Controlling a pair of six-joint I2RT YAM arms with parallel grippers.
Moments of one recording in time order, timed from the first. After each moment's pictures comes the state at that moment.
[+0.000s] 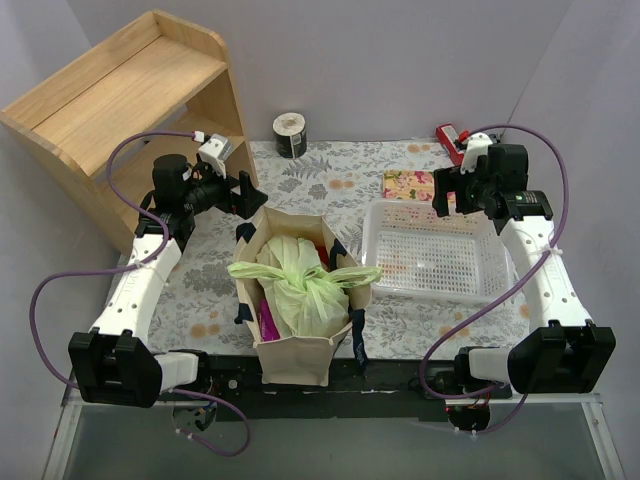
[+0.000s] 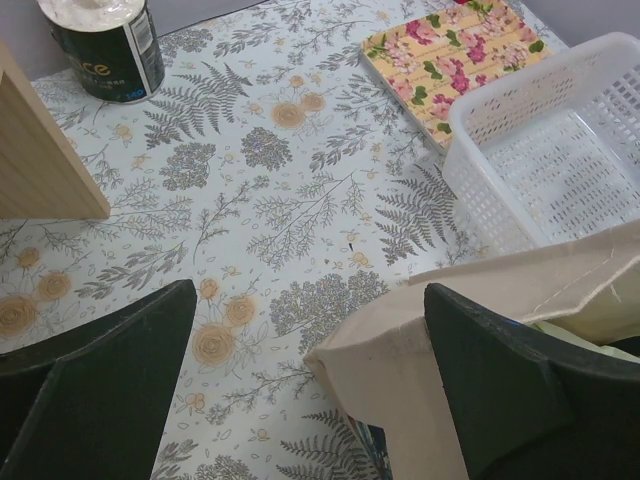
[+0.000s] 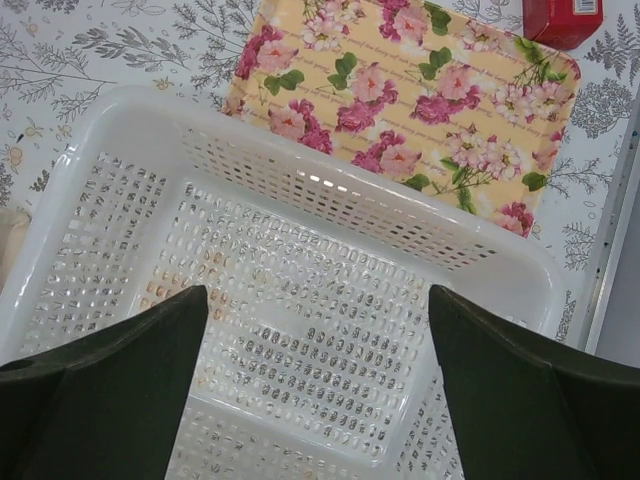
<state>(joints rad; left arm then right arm) -0.09 1.23 1.10 -0.21 0.61 0.02 0.05 1.28 1.26 -0.66 -0.19 -0.16</state>
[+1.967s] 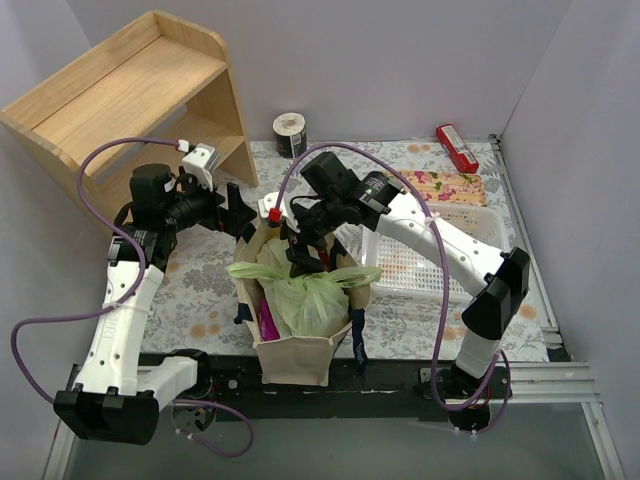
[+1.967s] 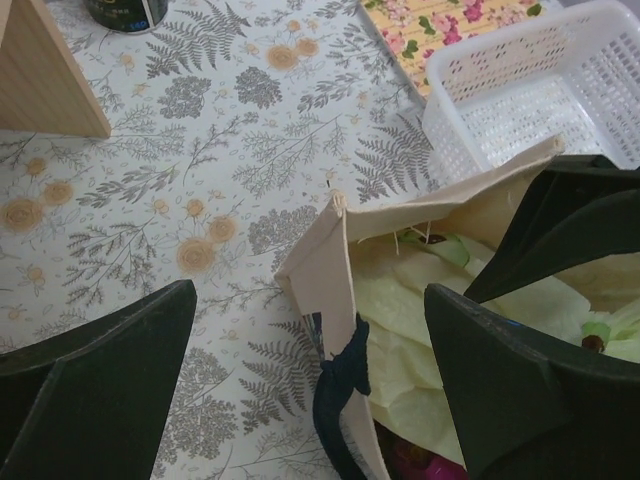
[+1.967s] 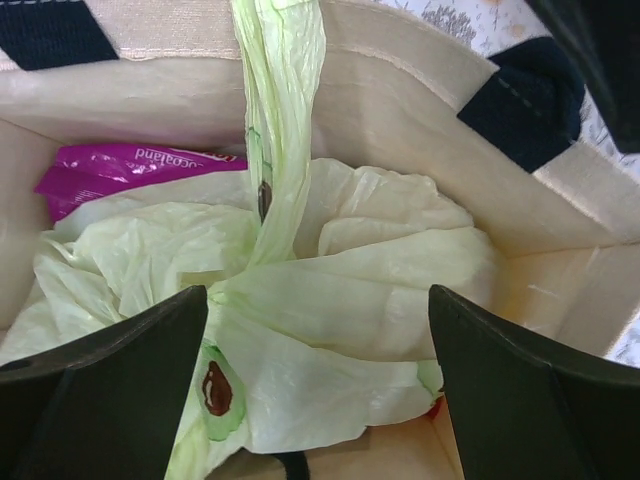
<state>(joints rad) -0.10 1.05 1.21 -0.60 0.54 0.02 0.93 1.76 1.83 -0.93 -0.70 -0.68</state>
